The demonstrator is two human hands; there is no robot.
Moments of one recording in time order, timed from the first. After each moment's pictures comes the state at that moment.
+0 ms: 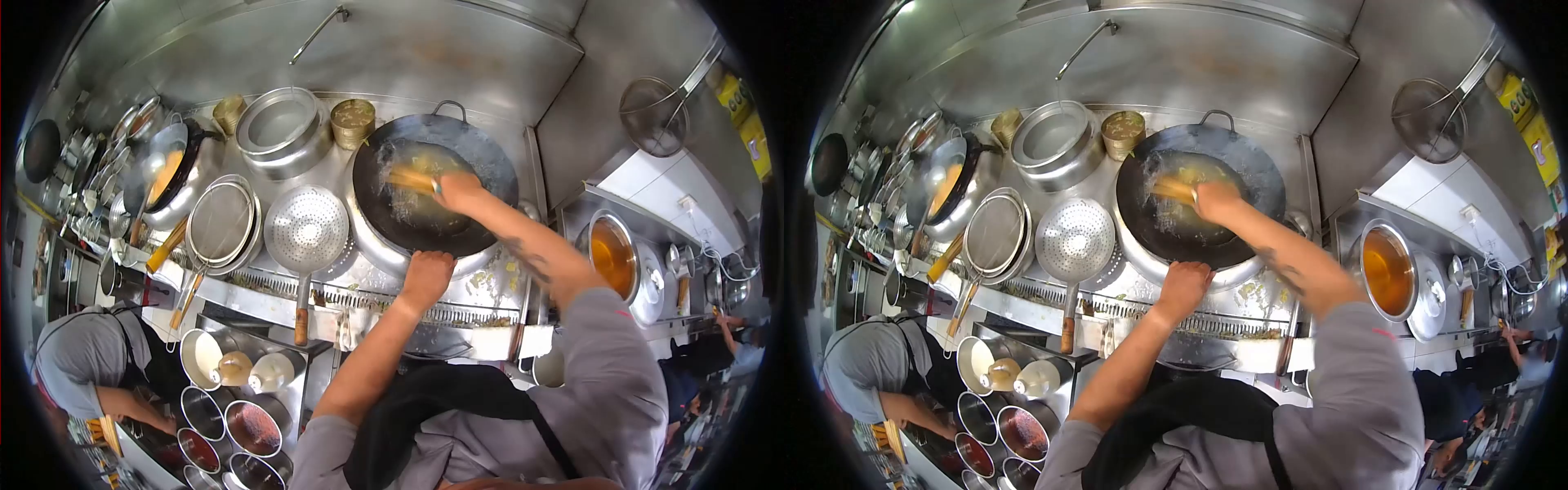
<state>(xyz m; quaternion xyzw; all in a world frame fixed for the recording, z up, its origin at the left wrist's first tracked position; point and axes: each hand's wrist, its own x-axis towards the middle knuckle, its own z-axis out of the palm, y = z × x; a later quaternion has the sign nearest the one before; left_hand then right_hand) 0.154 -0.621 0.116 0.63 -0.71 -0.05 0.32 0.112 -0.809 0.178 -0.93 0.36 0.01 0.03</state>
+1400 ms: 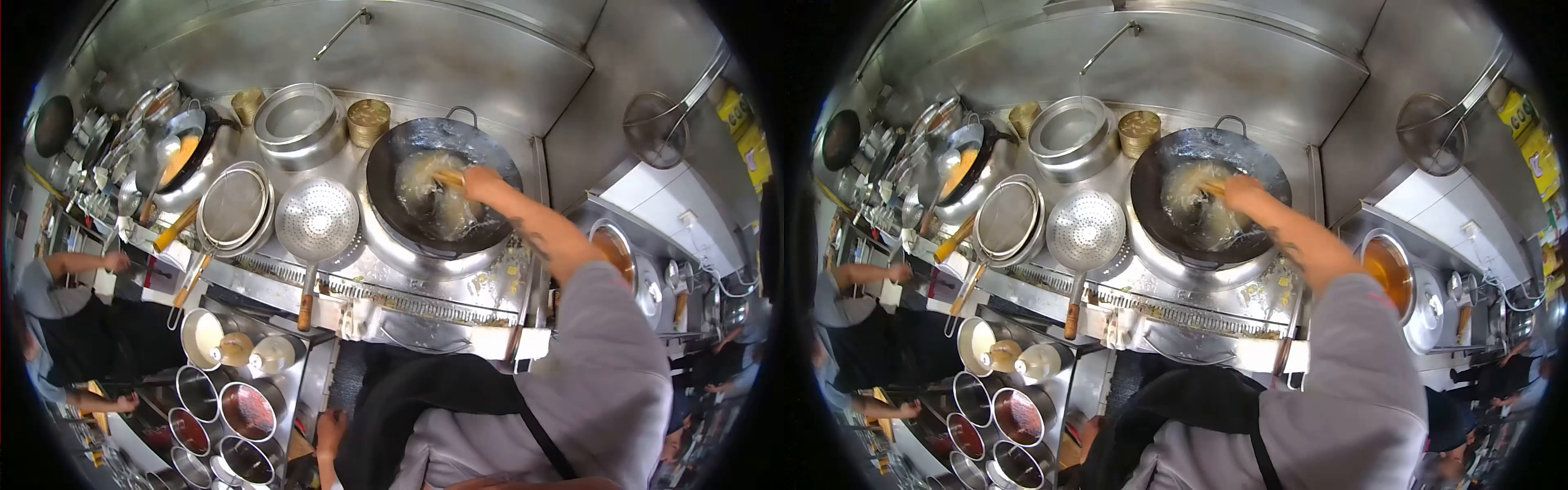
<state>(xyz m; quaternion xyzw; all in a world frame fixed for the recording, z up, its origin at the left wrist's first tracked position) 0.157 -0.179 -0.025 0.84 -0.26 -0.34 0.33 0.099 -0.848 0.180 -0.89 0.43 0.12 0.00</state>
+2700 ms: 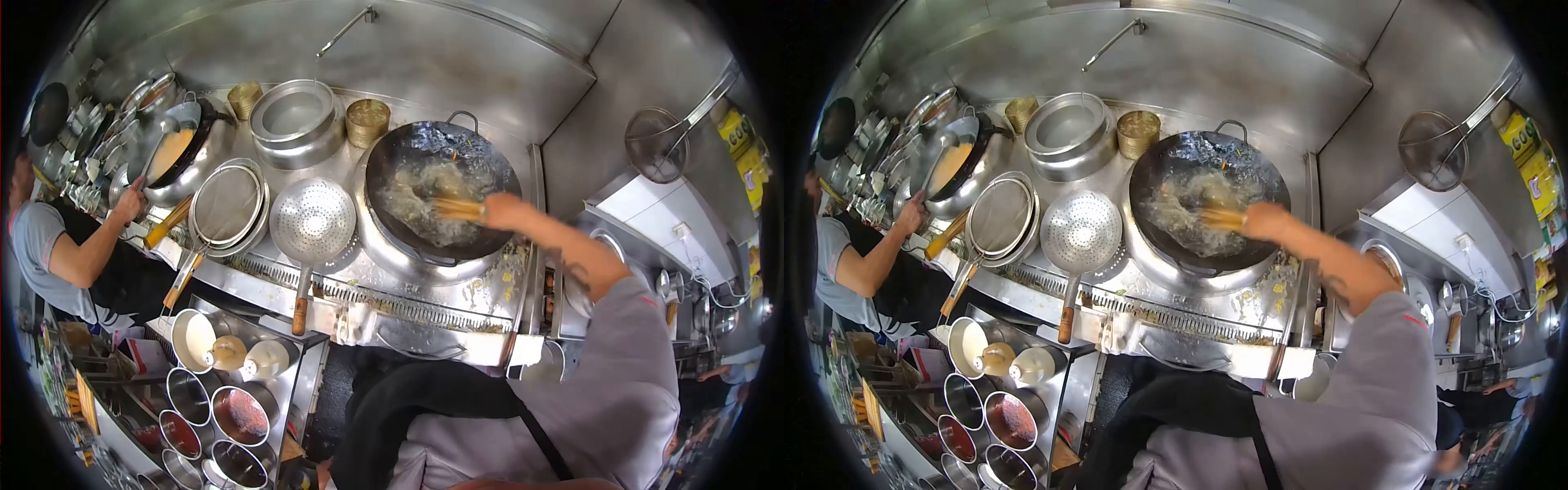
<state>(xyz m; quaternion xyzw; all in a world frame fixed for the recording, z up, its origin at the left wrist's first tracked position) 0.133 -0.048 -0.132 0.86 -0.39 -0.29 0.14 0.046 -0.827 0.200 -0.91 0.37 0.19 0.03</state>
